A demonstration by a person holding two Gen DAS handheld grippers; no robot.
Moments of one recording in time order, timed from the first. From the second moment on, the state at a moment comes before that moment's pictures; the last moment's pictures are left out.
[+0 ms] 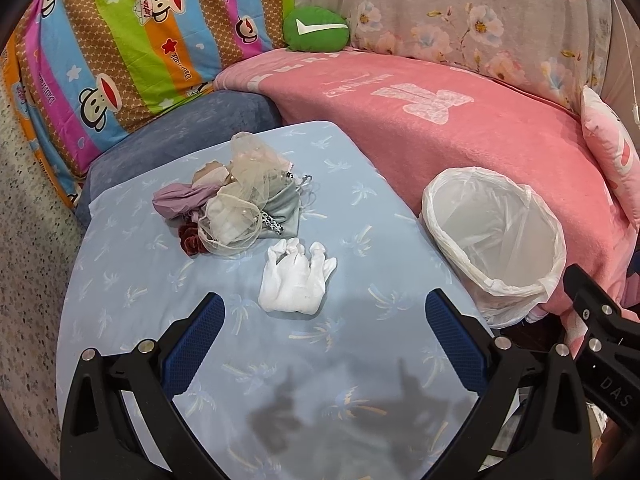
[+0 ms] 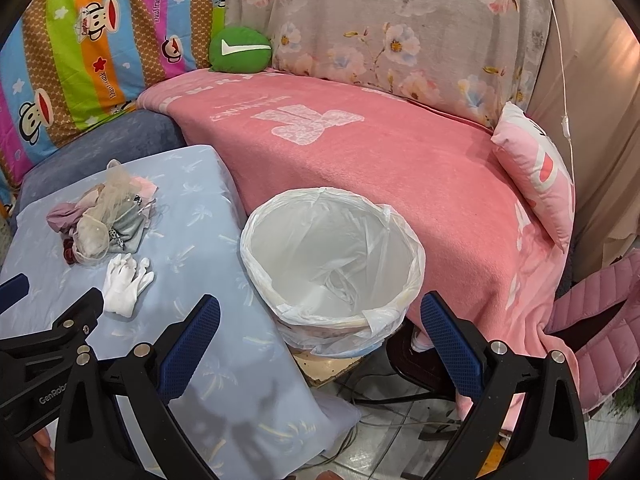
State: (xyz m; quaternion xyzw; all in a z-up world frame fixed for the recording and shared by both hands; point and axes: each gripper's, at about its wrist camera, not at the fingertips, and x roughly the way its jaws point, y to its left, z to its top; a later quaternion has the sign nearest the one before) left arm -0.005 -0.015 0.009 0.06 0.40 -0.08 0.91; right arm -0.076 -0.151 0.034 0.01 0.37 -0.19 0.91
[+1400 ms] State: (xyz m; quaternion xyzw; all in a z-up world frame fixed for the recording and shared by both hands) left arm 0.092 0.172 -0.041 -0.03 0.43 0.06 0.90; right arm 0.074 -0.001 -0.070 0.05 0.46 0.02 0.89
